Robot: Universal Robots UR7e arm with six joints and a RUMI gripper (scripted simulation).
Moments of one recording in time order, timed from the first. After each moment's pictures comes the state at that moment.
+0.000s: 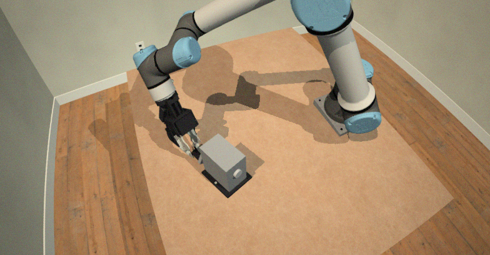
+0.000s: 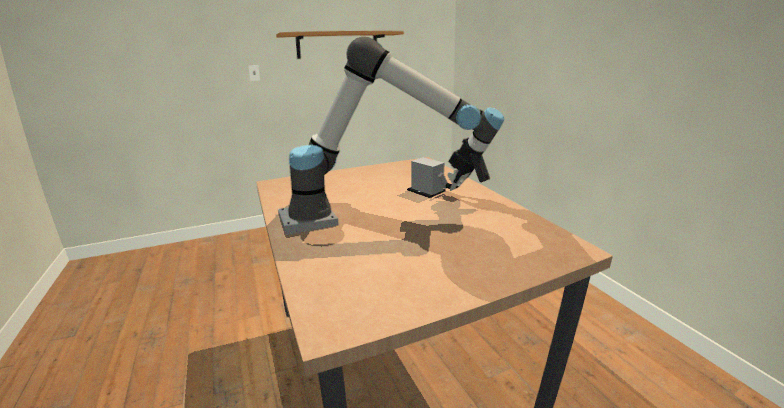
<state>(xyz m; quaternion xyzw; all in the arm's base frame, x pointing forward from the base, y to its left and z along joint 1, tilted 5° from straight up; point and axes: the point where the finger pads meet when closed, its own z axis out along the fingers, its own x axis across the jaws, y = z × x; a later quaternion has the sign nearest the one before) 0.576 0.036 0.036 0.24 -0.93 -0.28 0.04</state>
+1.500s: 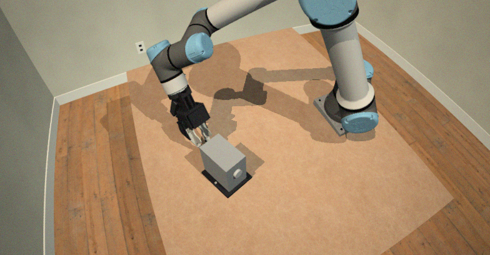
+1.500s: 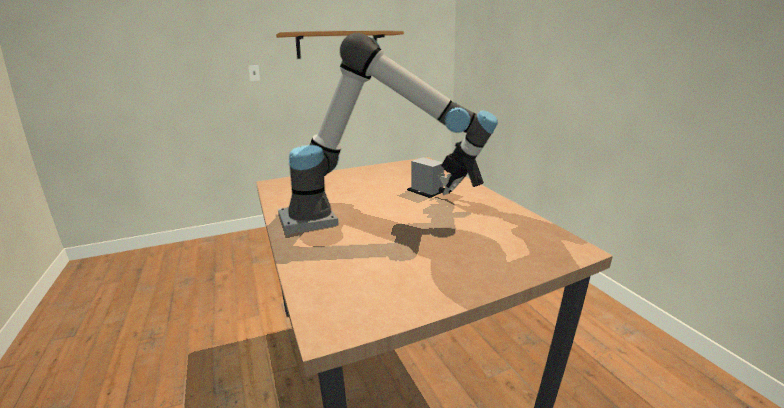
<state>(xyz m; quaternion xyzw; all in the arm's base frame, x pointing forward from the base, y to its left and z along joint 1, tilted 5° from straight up) 0.537 0.016 0.027 0.24 -0.93 -0.28 0.04</state>
